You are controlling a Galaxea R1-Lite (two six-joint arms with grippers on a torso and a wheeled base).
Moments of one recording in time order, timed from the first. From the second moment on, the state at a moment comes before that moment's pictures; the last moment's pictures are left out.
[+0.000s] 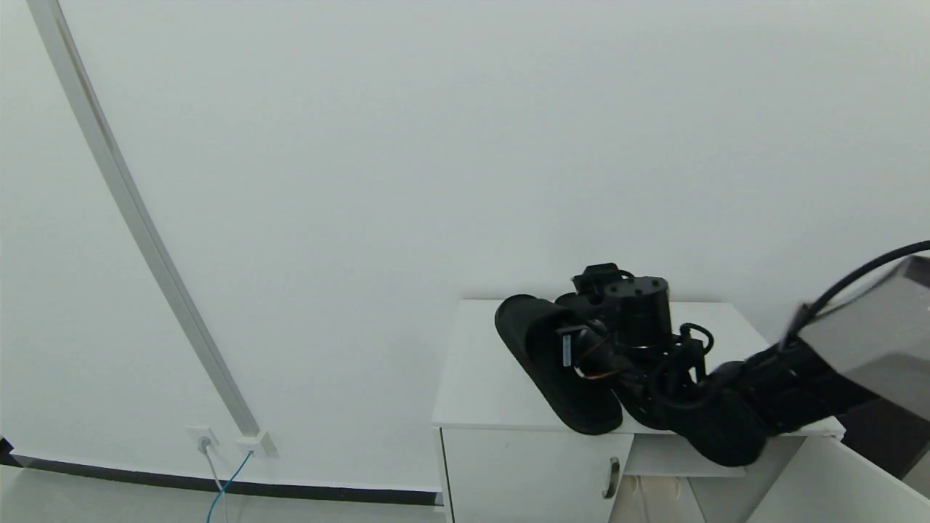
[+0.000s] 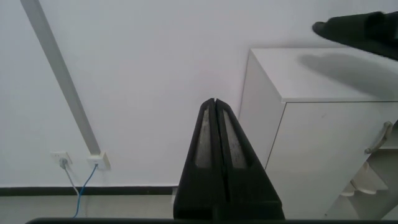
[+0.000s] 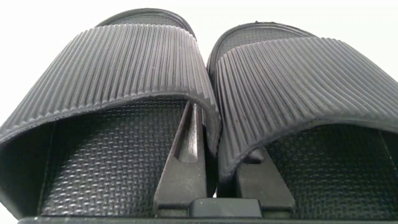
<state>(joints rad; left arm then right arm) 0.00 0.00 0.00 0.00 -0.01 0.00 0.66 2.04 -0.97 -0.79 -0.34 0.16</state>
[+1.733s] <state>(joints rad) 0.00 0.00 0.00 0.00 -0.01 0.00 0.73 1.64 -0.44 -0.94 0.00 -0.03</state>
